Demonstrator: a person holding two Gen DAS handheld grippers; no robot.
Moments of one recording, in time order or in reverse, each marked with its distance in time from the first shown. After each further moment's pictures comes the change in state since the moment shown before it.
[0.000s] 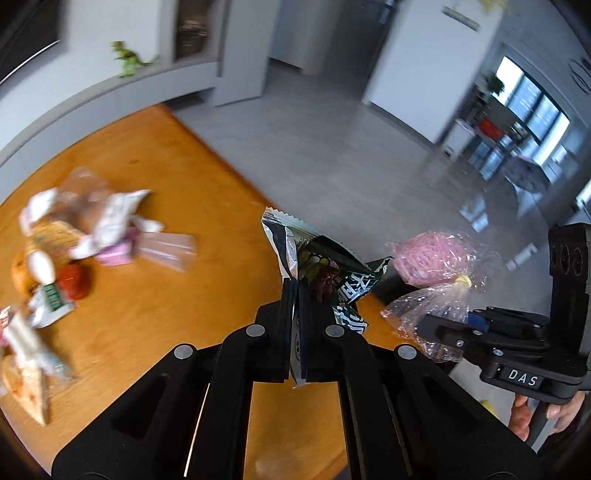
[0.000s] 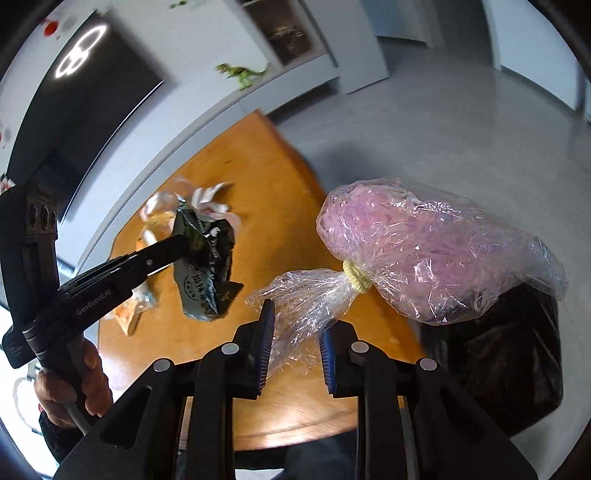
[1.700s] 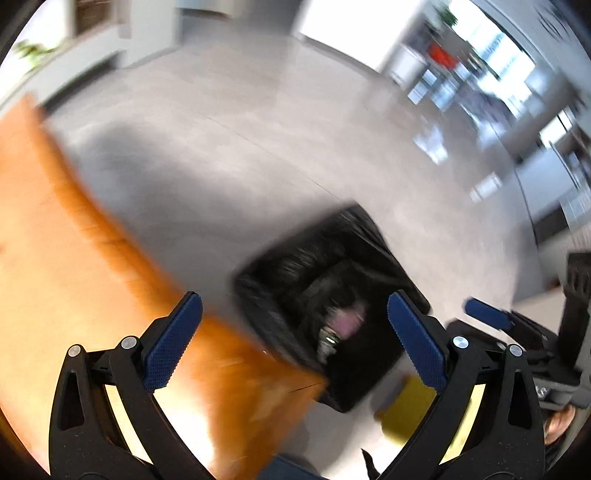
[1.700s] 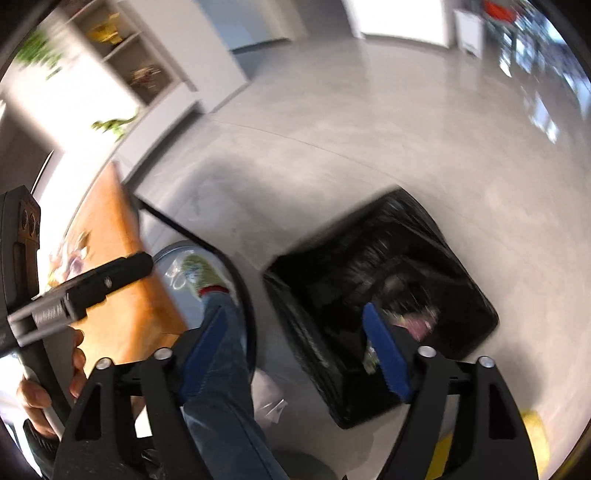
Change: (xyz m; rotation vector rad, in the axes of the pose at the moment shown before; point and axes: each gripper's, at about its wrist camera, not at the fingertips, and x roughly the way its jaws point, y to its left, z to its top) left arm 0.114 -0.122 -0.013 0.074 0.199 -0.108; right arm -0.055 -0.176 -0.076 0.275 -0.073 -0.266
